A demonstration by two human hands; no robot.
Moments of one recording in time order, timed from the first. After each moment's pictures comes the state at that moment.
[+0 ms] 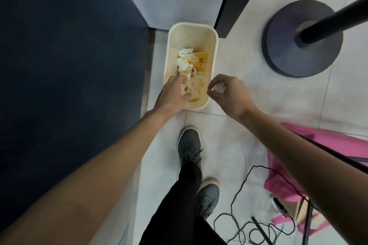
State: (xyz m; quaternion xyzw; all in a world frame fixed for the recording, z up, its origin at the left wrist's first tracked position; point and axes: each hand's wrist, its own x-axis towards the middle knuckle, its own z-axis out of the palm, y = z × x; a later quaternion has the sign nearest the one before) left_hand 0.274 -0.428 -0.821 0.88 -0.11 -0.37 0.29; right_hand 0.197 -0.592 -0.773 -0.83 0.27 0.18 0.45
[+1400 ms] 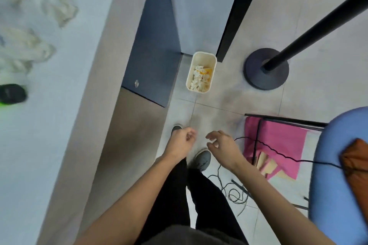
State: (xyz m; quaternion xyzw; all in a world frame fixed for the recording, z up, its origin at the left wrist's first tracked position) left_hand 0.019 -0.304 -0.460 0.85 -0.04 -0.38 0.37; right_hand -0.045 -0.465 -0.440 -0.85 0.19 0.28 0.41
